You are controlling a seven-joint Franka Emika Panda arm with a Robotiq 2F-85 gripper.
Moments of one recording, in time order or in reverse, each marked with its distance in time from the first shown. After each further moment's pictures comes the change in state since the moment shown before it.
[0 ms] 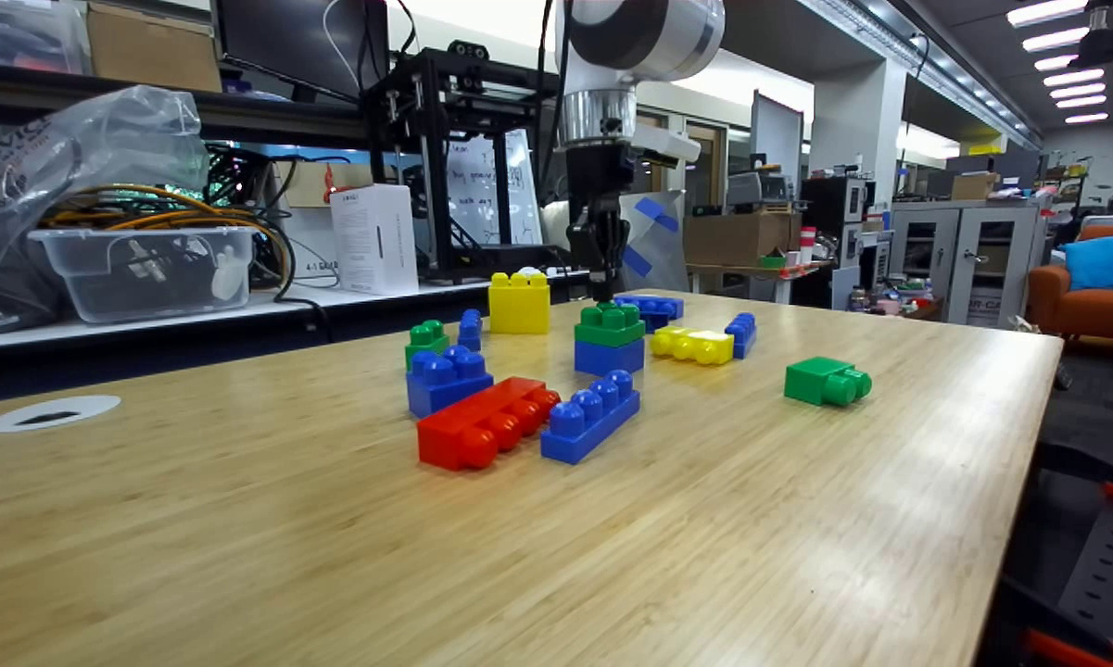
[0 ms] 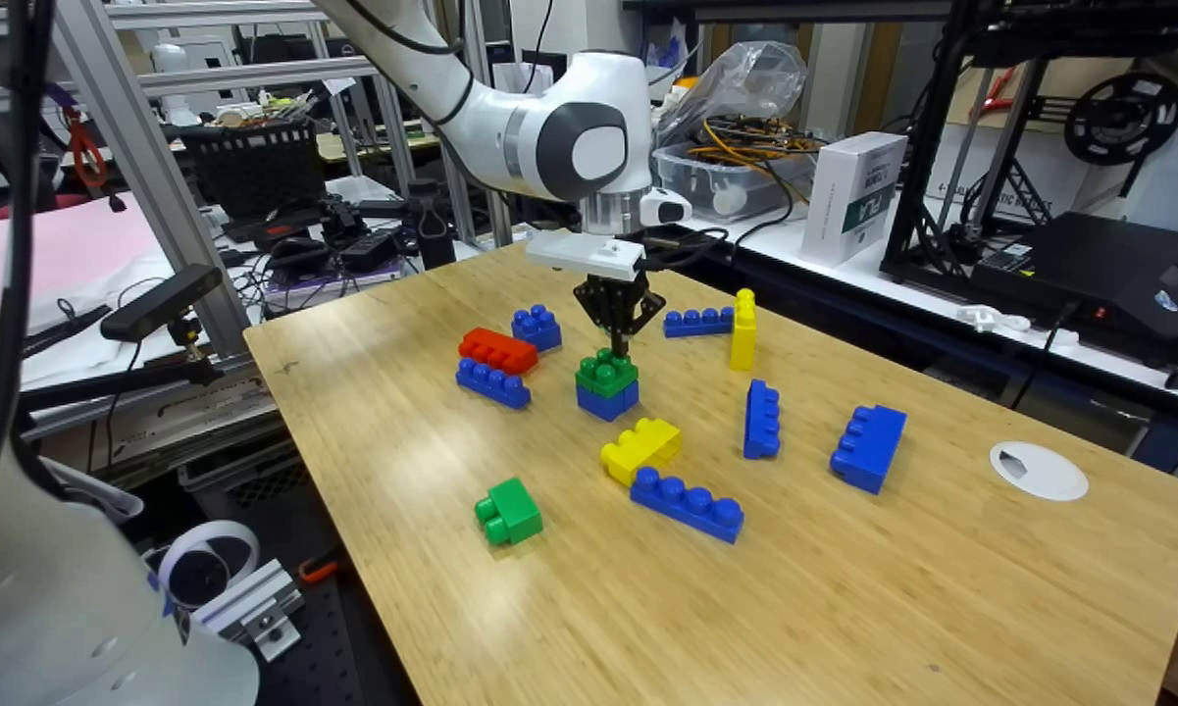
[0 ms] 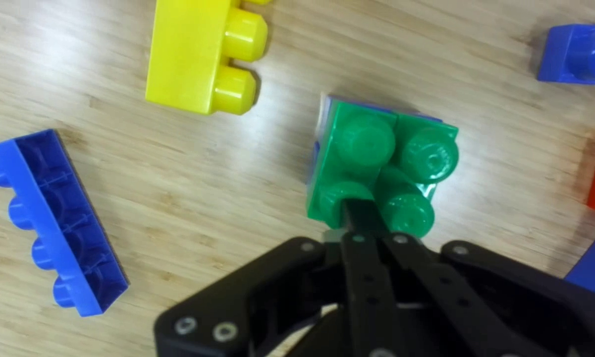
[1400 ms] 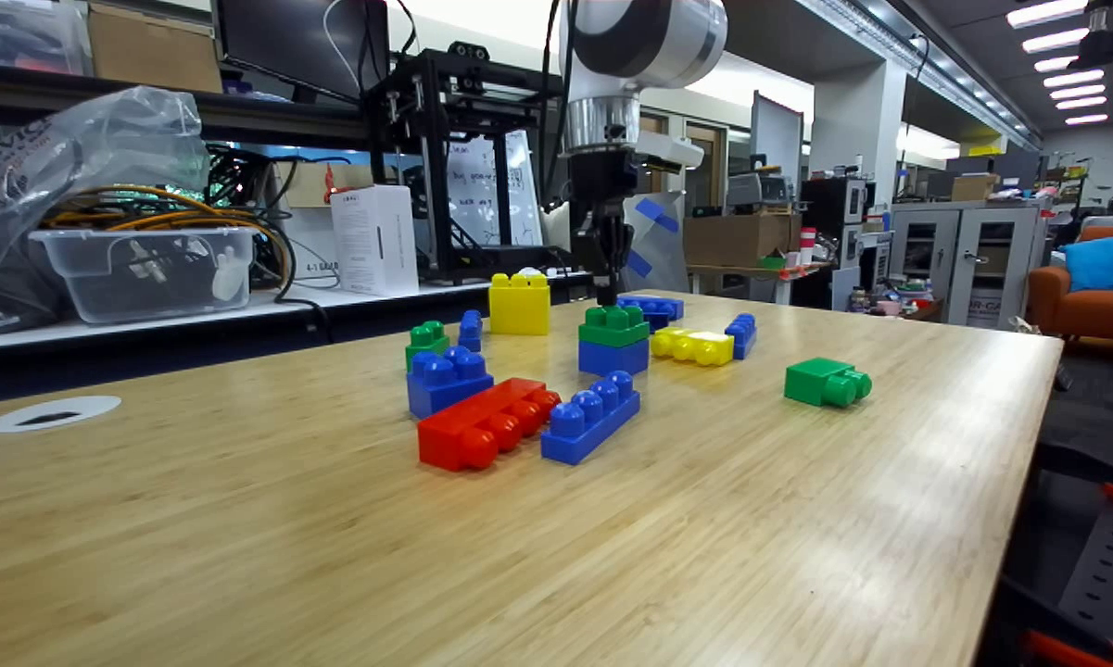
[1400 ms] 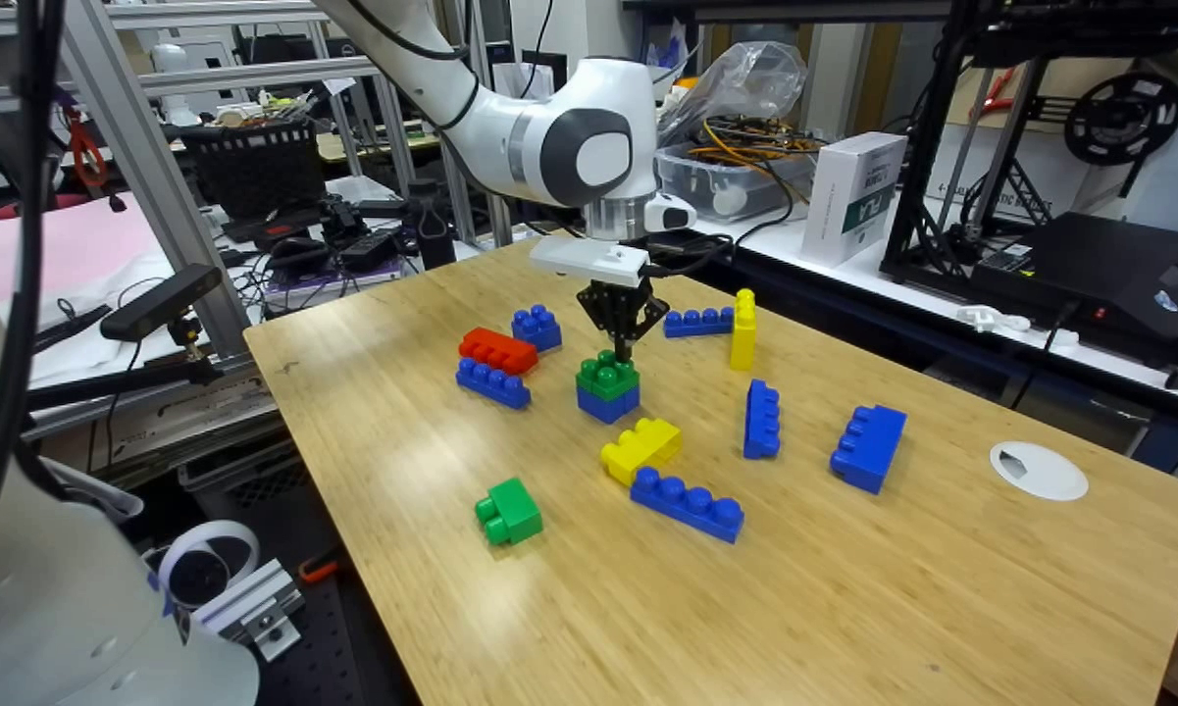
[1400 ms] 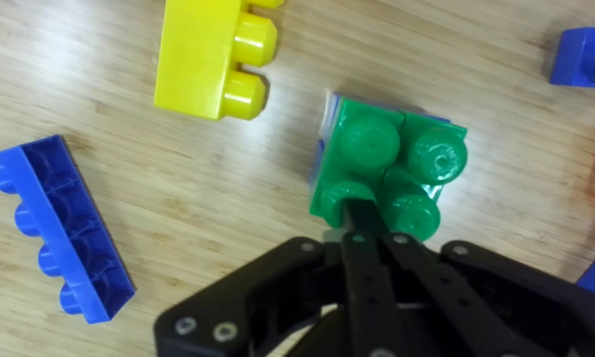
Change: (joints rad) arm -0.007 0.008 -0.005 -0.001 0.001 0.006 -0.009
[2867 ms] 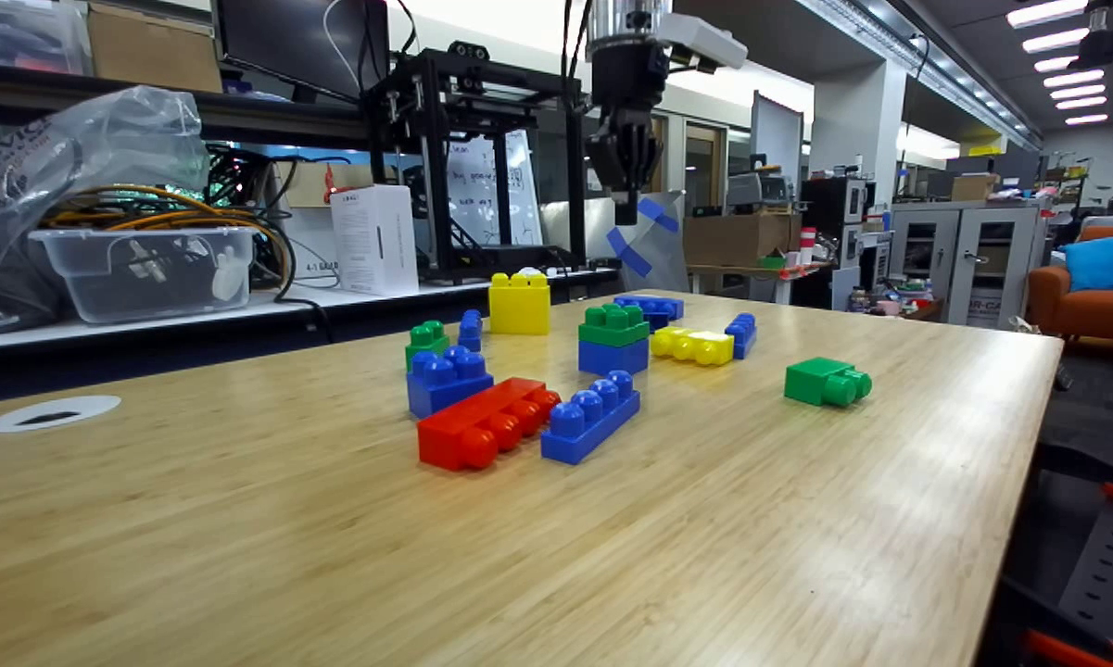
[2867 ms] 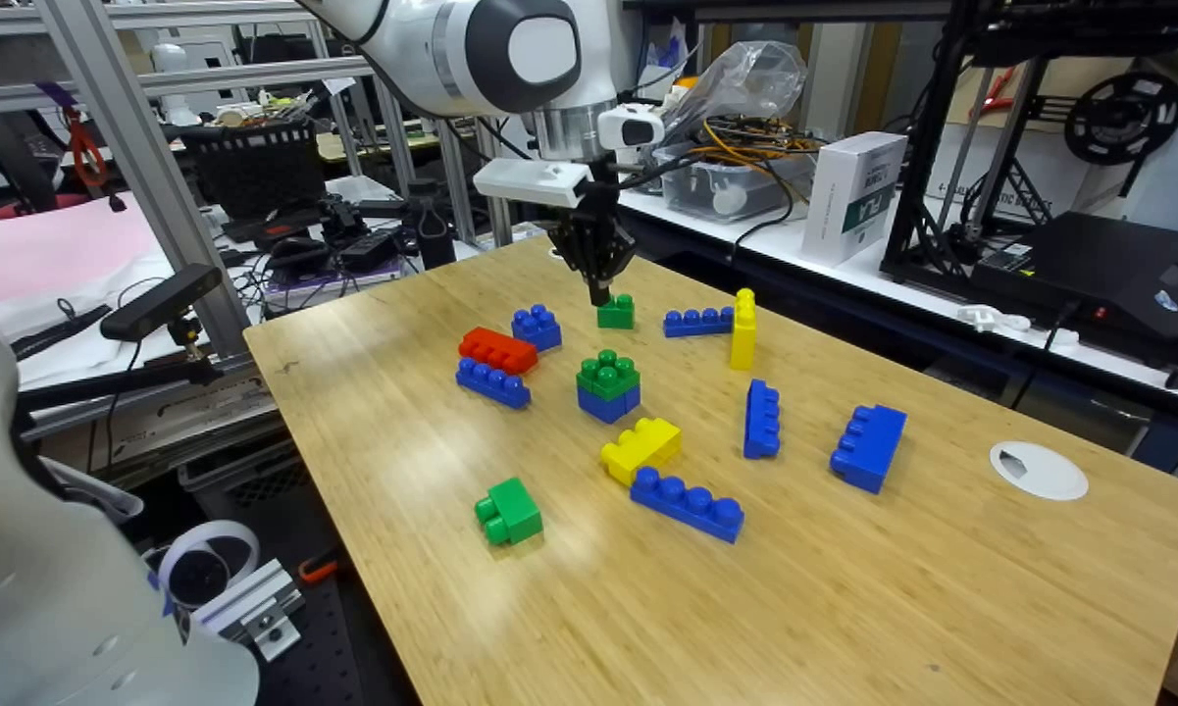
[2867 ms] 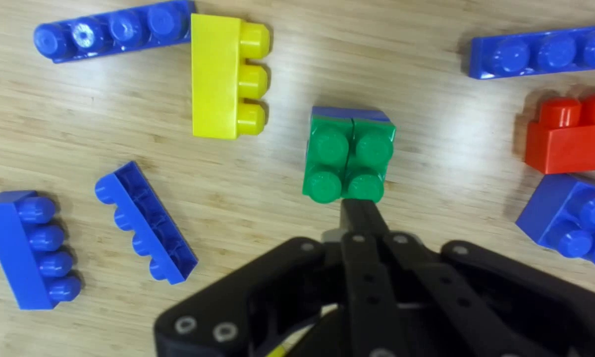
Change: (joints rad) arm 0.020 -0.282 0.001 -0.117 0.000 -0.097 0.172
